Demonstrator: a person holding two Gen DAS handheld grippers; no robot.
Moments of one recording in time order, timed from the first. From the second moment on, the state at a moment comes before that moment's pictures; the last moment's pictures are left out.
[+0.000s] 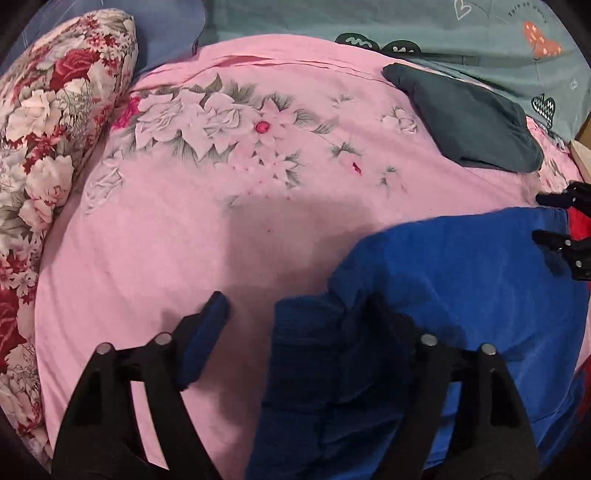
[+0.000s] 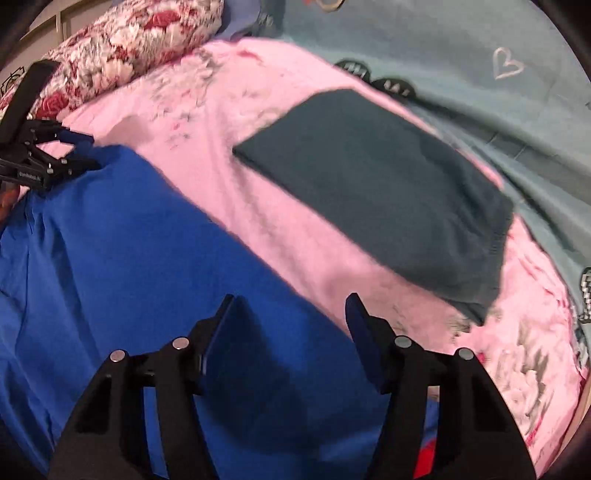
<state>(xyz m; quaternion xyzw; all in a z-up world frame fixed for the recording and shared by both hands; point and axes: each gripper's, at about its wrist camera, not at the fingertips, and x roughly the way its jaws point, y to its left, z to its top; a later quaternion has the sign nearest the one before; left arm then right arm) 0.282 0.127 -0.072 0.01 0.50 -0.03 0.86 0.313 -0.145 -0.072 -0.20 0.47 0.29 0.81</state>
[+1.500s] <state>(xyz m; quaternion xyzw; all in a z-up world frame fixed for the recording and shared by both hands) 0.057 0.157 -0.038 -0.32 0.49 -0.18 0.79 -0.014 -0.154 -0.061 -0.04 0.44 0.40 0.81</state>
